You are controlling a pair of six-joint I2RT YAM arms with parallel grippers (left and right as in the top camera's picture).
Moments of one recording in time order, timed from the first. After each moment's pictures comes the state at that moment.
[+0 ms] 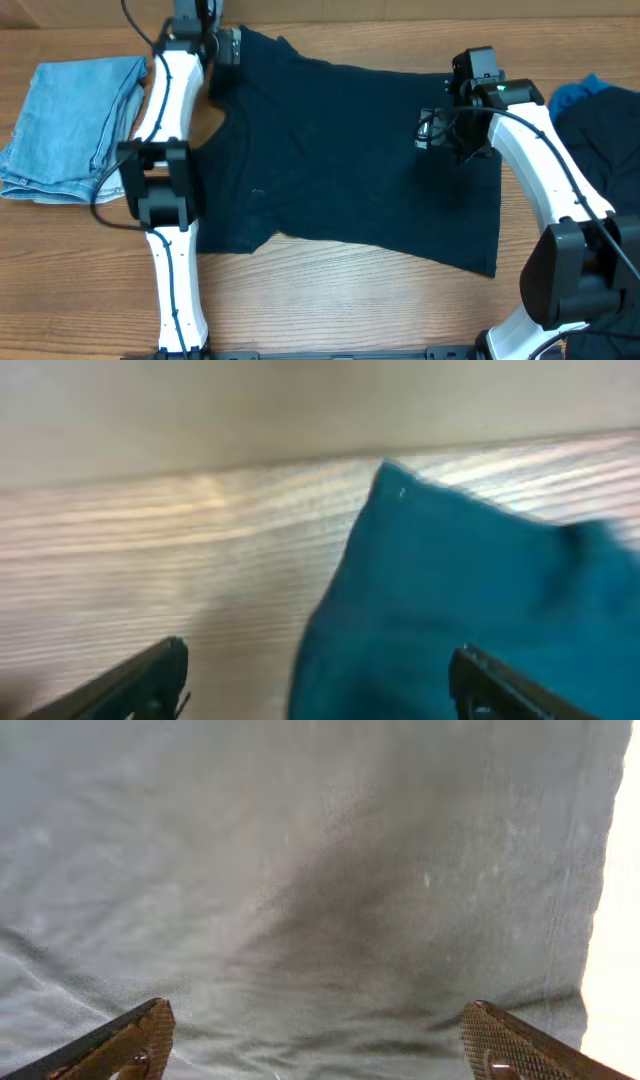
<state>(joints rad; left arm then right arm) -0.01 2.55 2.37 -0.65 -0.02 0.06 0.12 1.82 1.51 -0.98 -0.02 0.28</state>
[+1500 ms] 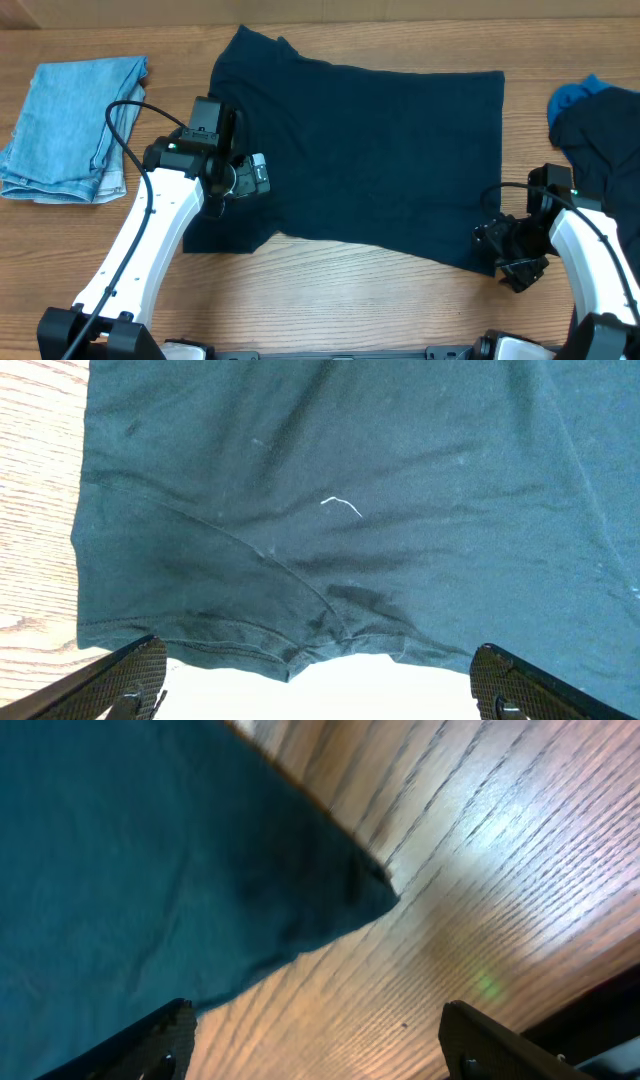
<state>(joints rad) -0.20 1.51 1.20 -1.00 0.02 -0.47 -0.26 1.39 0.82 -1.13 -0.13 0.75</state>
